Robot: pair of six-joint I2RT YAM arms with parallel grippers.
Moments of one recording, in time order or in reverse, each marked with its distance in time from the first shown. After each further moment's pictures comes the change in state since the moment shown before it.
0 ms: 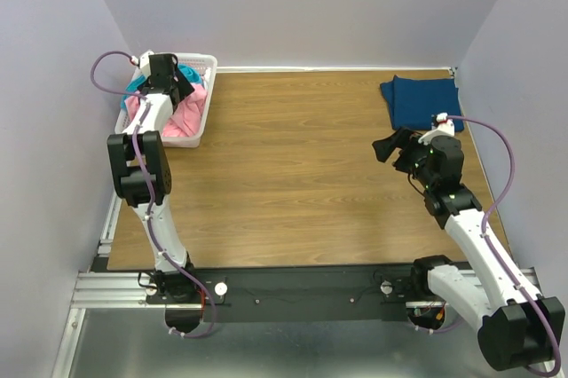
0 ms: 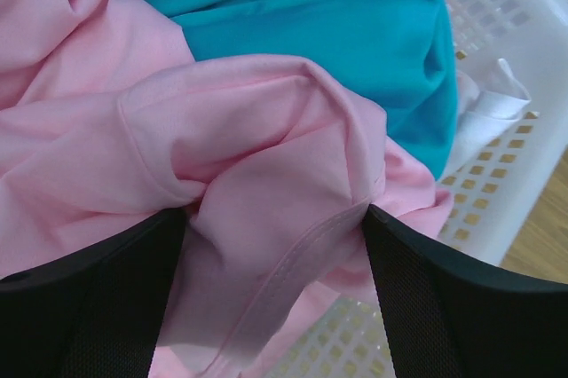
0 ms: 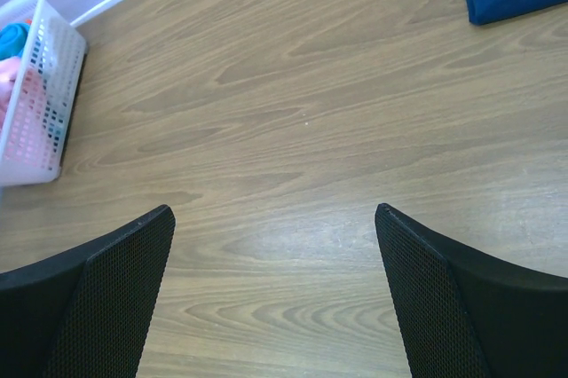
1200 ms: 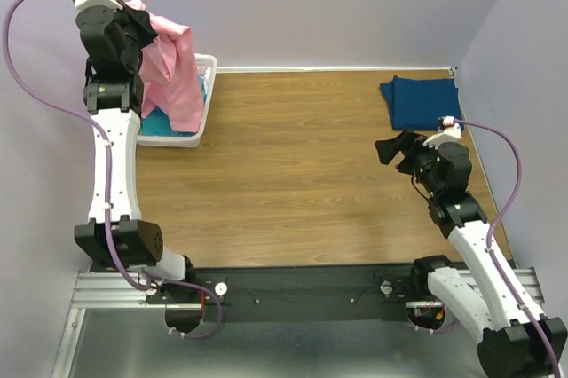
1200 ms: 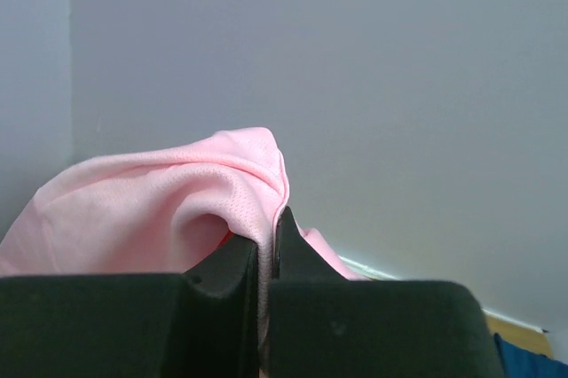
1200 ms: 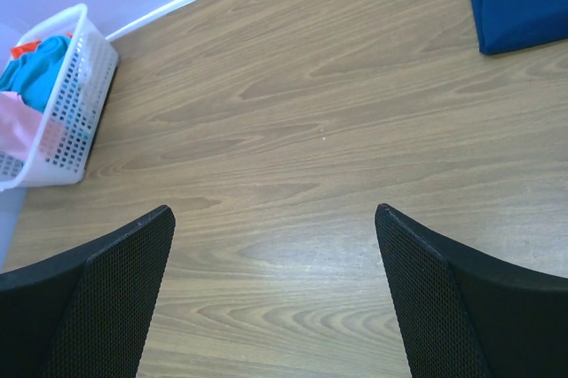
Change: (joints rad) left arm 0.005 -0.513 0.157 0.019 0.208 0.064; right arm 0.000 -0.103 -0.017 0.000 -0.014 -0.014
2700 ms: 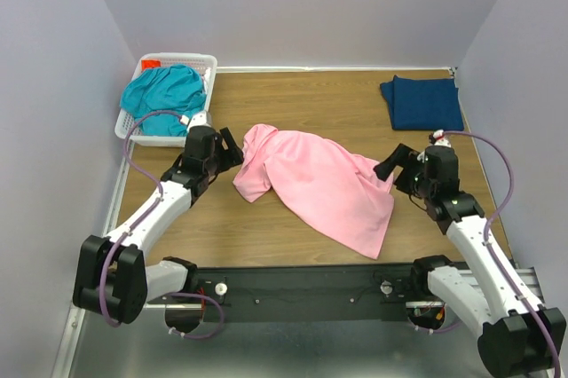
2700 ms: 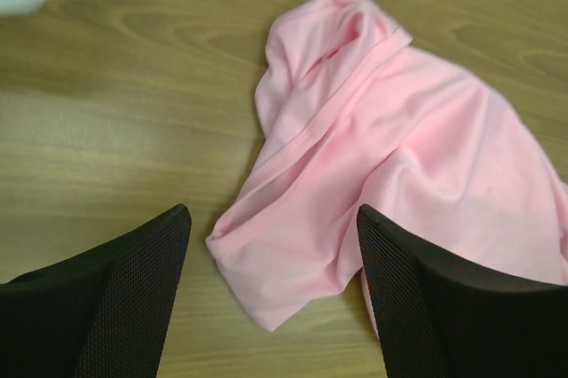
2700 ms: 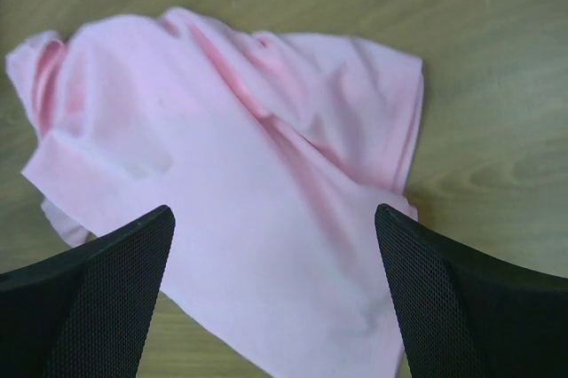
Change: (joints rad) left arm -0.410 -0.317 -1.063 0.116 -0.079 -0.128; right arm 0.000 0.040 0.000 -0.288 0.033 0.092
